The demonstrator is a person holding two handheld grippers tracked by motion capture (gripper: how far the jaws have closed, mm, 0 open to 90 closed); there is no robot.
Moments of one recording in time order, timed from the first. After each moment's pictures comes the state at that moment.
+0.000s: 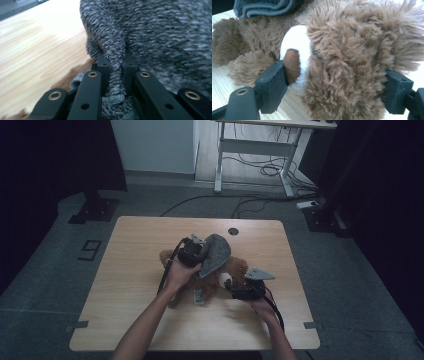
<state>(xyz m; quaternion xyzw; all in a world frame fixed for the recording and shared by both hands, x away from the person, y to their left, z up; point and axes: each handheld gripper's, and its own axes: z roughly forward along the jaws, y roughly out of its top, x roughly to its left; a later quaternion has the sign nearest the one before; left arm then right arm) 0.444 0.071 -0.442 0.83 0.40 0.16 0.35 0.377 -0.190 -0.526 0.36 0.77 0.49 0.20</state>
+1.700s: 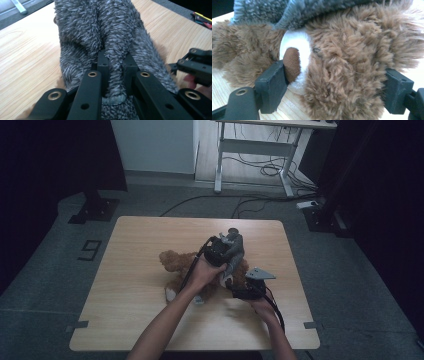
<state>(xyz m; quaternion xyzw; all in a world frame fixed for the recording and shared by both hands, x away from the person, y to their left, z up) 0.445 -0.018 -0.430 0.85 0.35 0.16 0.35 0.380 -0.193 -0.529 0.38 0.76 0.50 0.19</state>
